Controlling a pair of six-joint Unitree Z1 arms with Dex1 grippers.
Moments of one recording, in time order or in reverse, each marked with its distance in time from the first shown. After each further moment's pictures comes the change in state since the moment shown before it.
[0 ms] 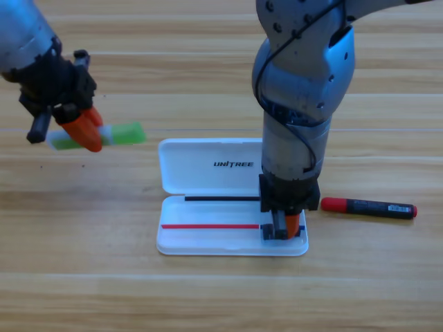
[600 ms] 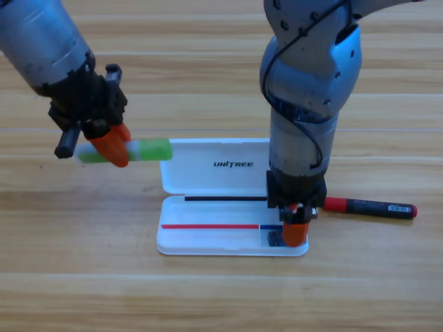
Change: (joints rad) arm 0 -0.103 0.031 -0.021 0.001 0.007 -0.044; arm 1 -0.022 -0.003 0.016 -0.004 -0.001 0.000
